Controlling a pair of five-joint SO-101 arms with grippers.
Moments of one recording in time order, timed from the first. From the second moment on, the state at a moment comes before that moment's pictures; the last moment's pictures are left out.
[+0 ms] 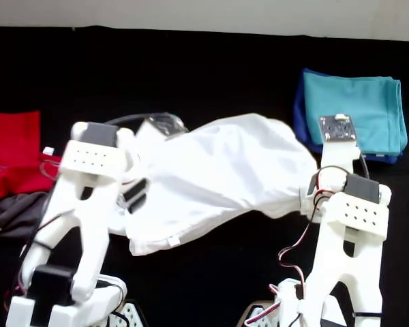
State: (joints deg) left arm 3.7 -14.4 26.2 85.9 -36.3; right arm 9.8 -34.8 42.2 70.8 20.8
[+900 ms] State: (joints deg) left arm 26.7 -11.1 40.7 81.9 -27.9; right arm 13.8 -41.5 42.2 72.7 22.3
